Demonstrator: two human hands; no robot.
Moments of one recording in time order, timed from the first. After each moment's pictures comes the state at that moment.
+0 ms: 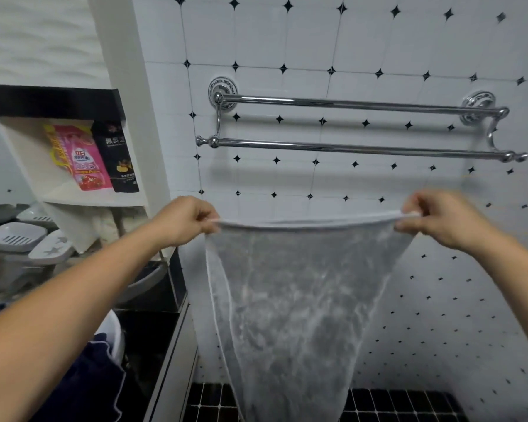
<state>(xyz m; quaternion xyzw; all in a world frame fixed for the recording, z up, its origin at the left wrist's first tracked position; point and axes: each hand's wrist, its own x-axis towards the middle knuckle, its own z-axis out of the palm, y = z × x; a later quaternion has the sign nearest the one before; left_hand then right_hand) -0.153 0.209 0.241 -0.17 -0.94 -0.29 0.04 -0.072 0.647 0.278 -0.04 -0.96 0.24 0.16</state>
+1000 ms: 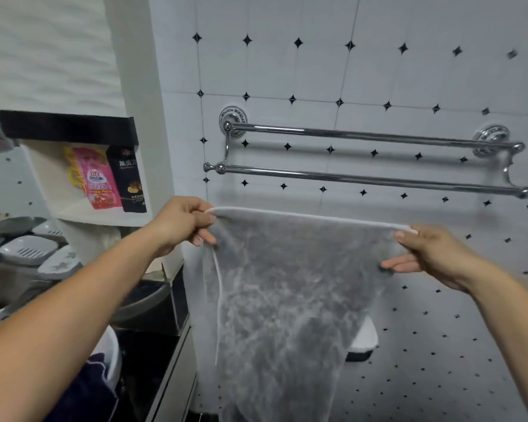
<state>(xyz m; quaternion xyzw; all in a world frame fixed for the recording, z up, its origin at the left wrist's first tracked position) -0.170 0.209 0.265 -0.06 -0.80 -0.60 0.02 -0.111 0.643 0.261 -0.04 -0.76 0.65 0.00</state>
